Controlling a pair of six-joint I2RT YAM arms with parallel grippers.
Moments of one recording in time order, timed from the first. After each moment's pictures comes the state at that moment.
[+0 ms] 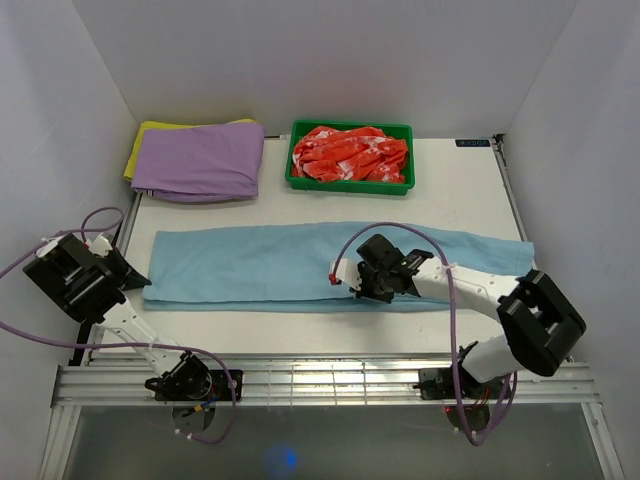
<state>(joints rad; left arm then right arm) 0.86 2.00 1.31 -0.94 0.54 0.24 0.81 1.39 0.81 -0.49 -0.09 -0.66</state>
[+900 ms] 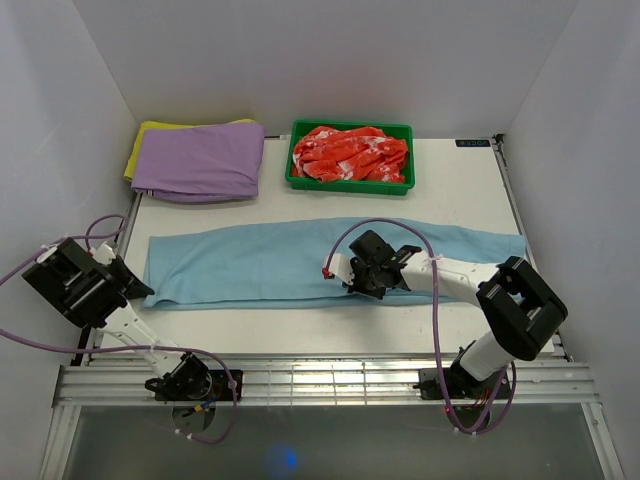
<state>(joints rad) 0.89 1.96 1.24 -0.97 0.52 0.31 0.81 1.55 0.83 -0.40 -0.12 -0.63</state>
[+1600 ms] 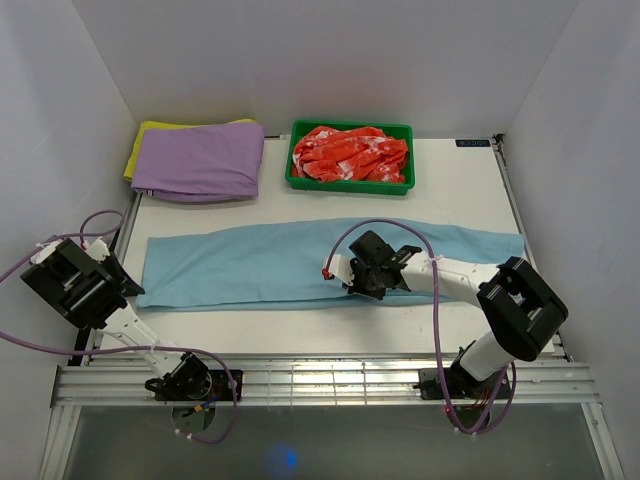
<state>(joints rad) 0.90 1.95 1.29 -0.98 0.48 0.39 0.81 1.54 0.83 -0.41 -0.13 -0.63</state>
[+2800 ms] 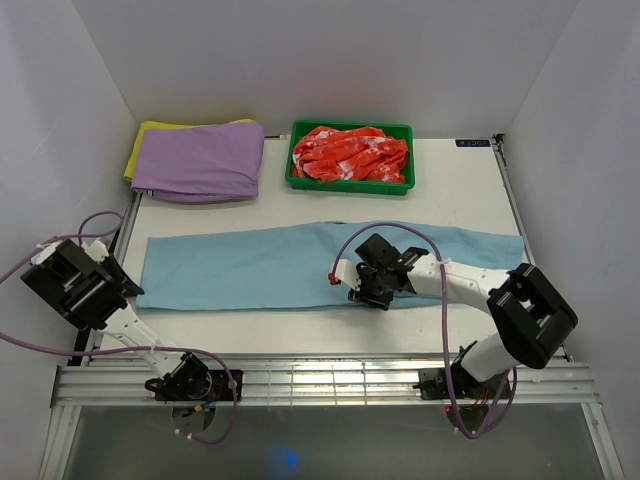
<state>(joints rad) 0.91 1.94 1.27 -0.94 0.46 0.36 0.81 1.48 0.79 -0.50 -0.16 -0.63</state>
